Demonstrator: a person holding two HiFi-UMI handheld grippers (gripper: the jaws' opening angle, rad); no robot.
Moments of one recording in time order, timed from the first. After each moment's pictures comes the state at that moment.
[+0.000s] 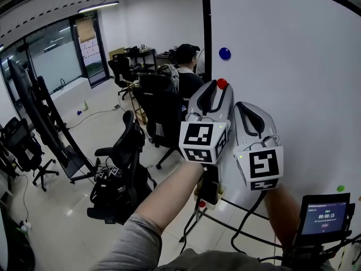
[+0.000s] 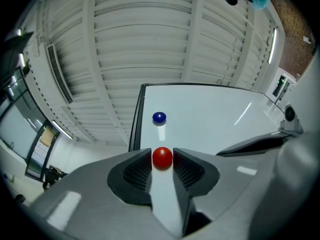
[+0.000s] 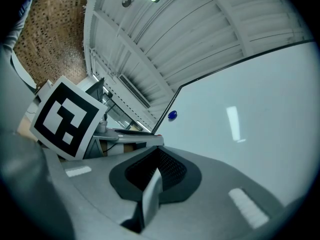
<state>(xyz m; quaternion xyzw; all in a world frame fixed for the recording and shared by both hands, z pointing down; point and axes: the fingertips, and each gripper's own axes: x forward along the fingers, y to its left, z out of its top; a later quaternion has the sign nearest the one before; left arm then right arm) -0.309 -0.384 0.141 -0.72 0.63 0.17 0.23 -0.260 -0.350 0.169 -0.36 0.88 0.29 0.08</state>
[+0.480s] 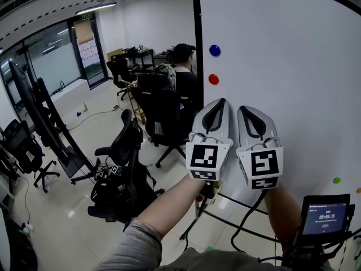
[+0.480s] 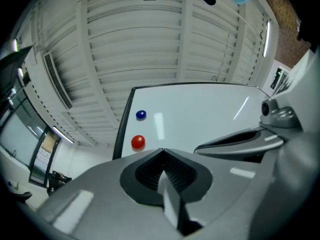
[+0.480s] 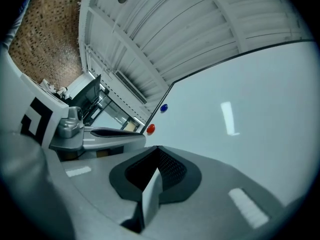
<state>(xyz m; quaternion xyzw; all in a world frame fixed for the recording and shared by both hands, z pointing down) -0.270 -0.359 0.177 -0.71 0.64 0.15 0.26 -0.225 -0.355 0.187 -0.38 0.88 0.27 0.06</state>
